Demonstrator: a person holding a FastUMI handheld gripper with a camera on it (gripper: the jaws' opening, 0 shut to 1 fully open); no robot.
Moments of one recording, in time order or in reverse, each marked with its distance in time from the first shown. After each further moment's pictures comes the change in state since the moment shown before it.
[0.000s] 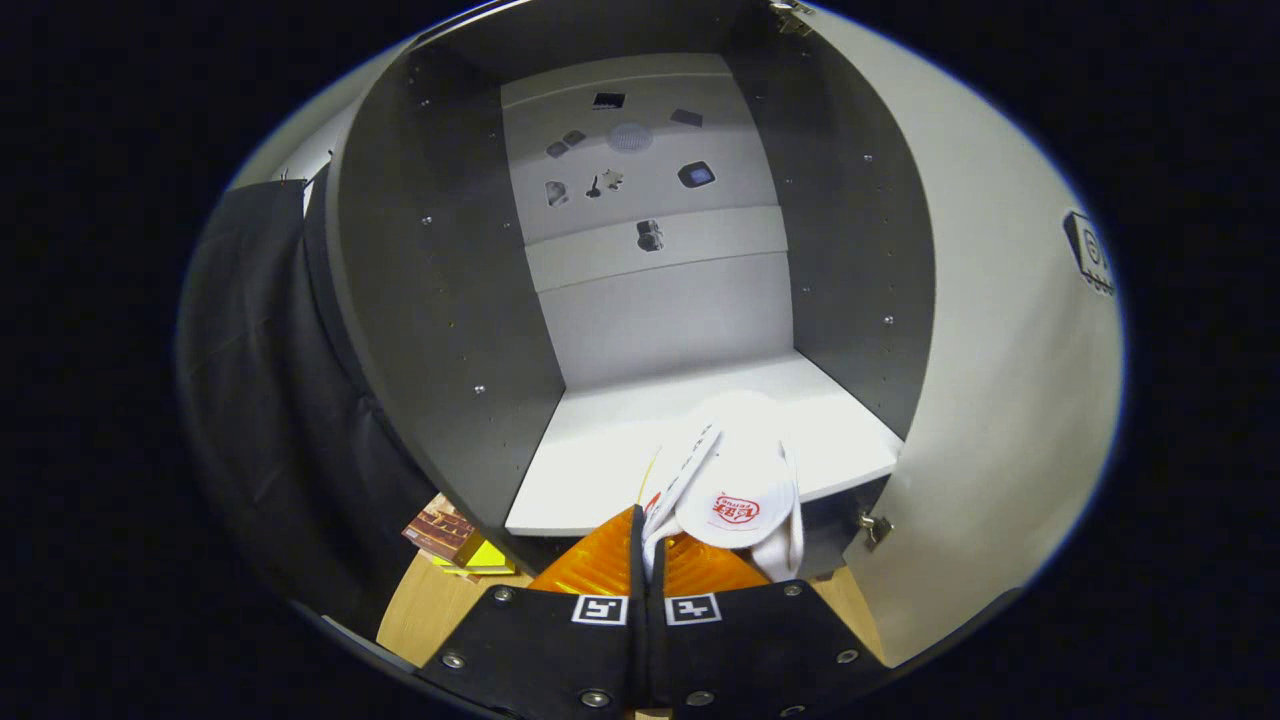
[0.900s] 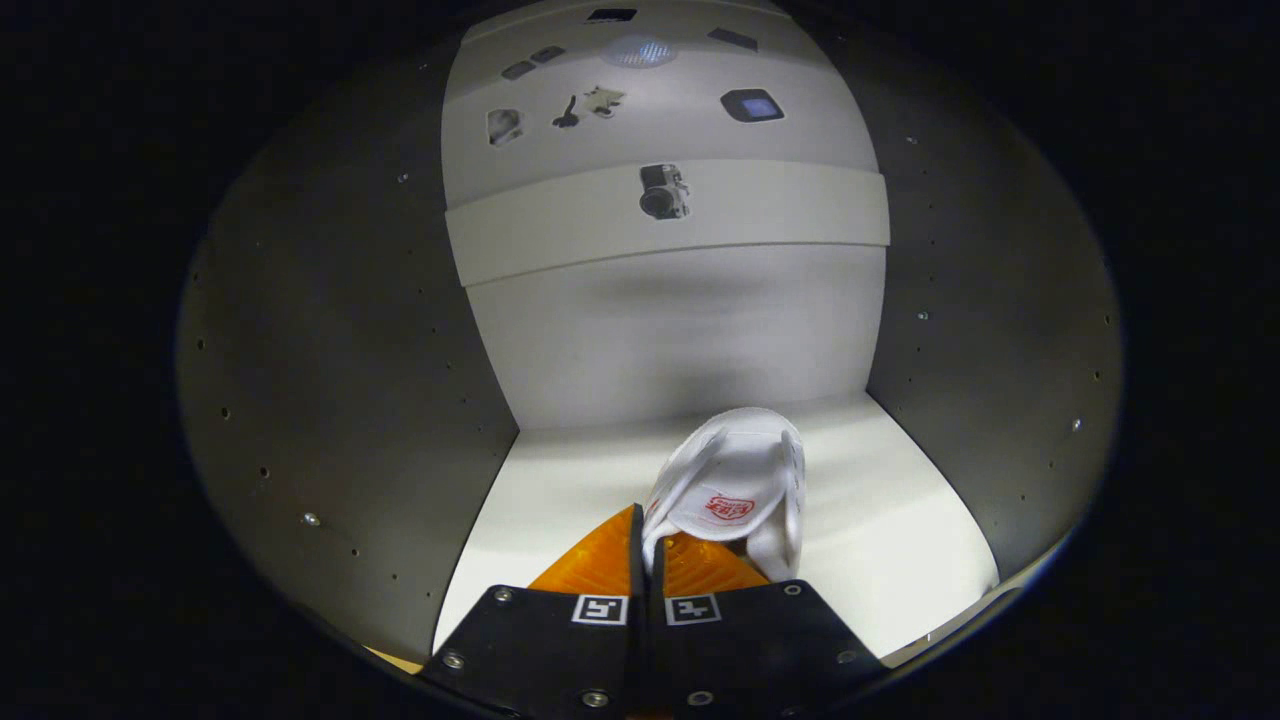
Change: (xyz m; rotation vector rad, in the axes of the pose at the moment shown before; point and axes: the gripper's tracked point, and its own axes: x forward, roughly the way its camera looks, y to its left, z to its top) arm 0.172 0.006 0.055 -0.053 0.072 0.000
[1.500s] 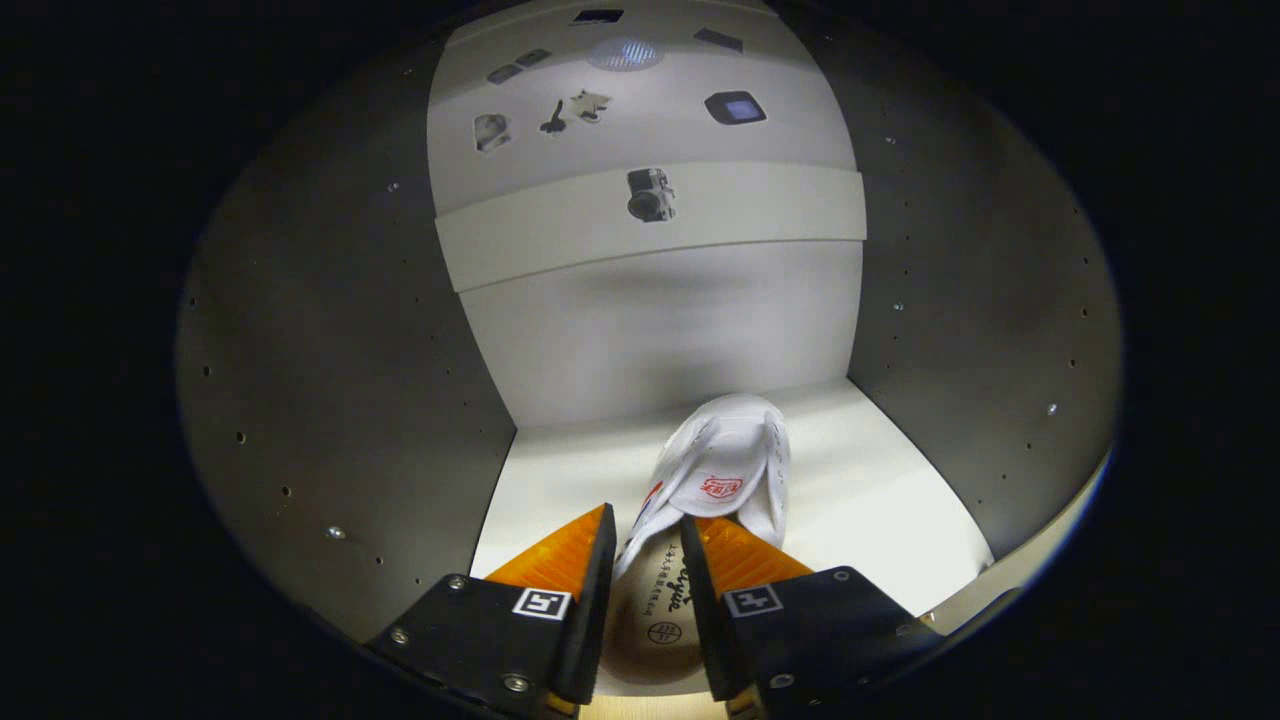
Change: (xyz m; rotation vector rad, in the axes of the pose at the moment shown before) arm -0.031 0.002 0.002 0.050 0.017 -0.055
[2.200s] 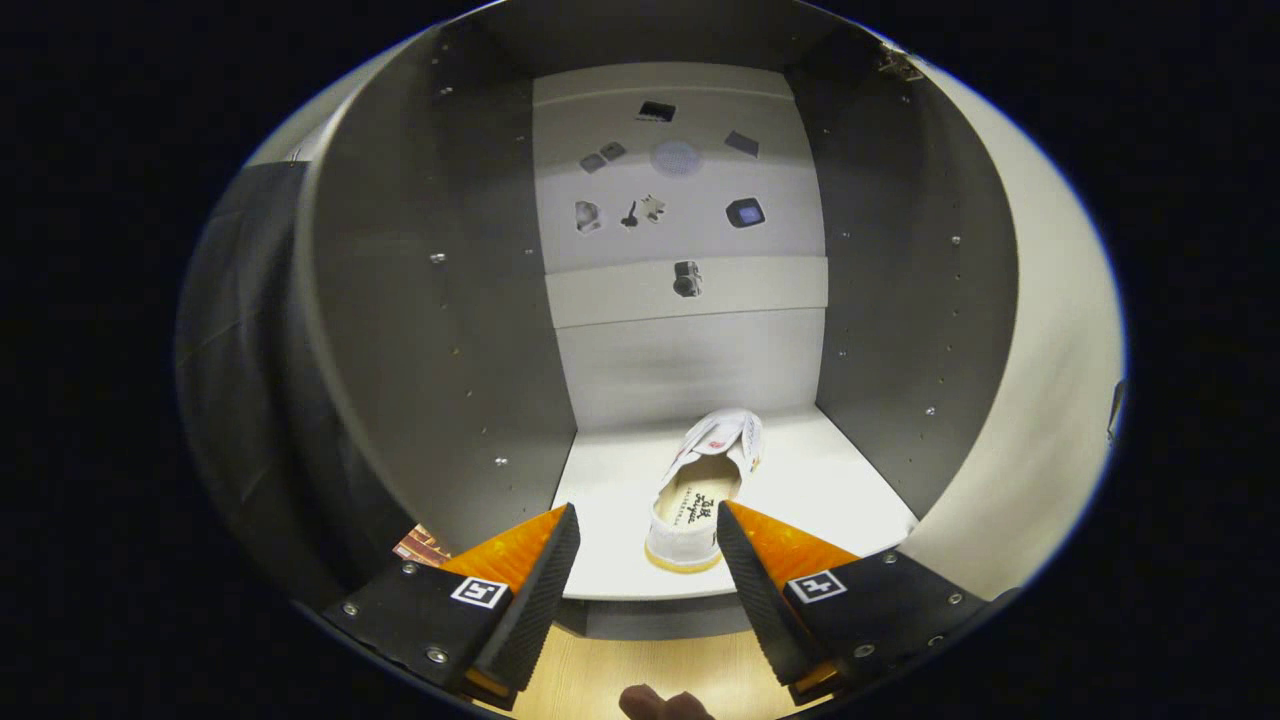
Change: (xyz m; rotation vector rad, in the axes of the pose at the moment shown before) arm -0.147 0.024 -0.015 -0.077 -0.135 0.038
